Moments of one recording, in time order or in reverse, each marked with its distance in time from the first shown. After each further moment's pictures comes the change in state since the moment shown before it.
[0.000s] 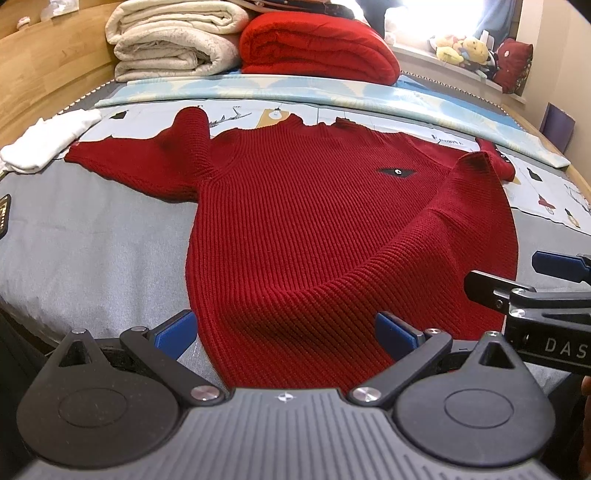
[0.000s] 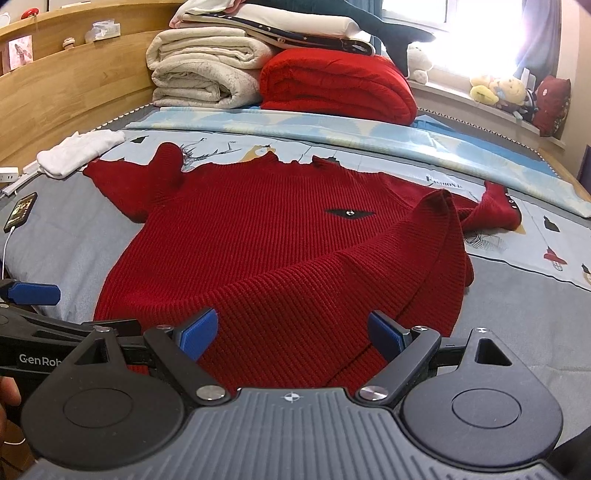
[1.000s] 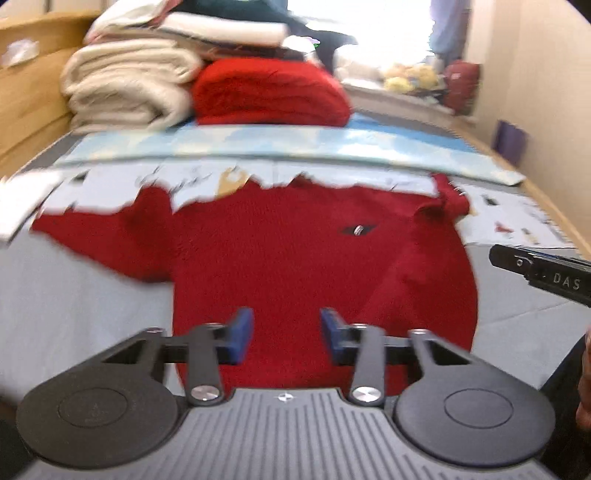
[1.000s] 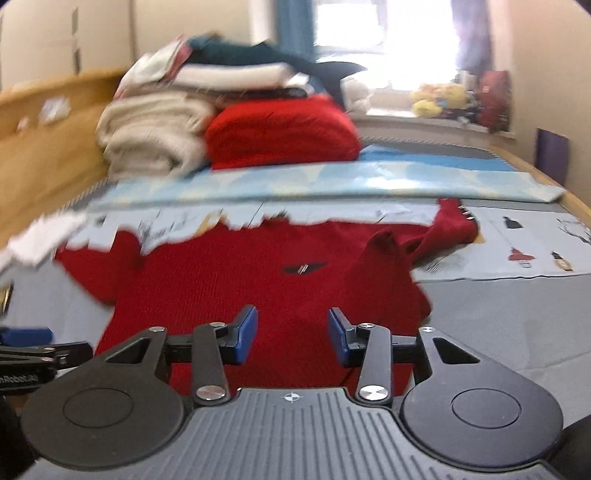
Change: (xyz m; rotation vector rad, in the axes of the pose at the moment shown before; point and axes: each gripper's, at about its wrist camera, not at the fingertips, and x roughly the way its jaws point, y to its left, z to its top) left arm -0.031 0.013 0.061 0.161 -0.205 -0.111; right arm -0.024 -0.054 0.027 0.270 -0.202 -0.056
